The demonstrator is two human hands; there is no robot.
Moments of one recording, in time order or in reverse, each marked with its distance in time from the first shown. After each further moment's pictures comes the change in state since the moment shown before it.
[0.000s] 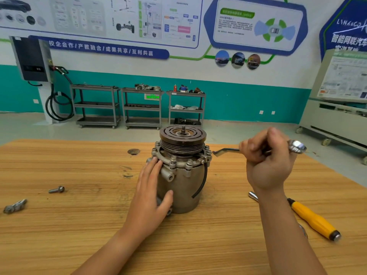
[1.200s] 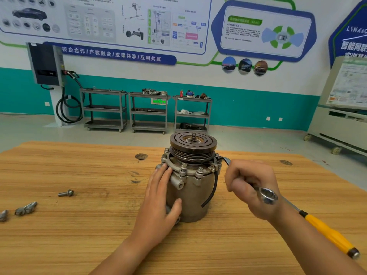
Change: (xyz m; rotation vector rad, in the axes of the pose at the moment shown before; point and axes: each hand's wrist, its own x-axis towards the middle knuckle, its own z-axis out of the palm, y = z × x) left_hand 0.001 -0.002 0.001 -0.001 0.011 0.032; right_hand -0.013 -0.002 0.008 -0.455 -0.672 -0.145
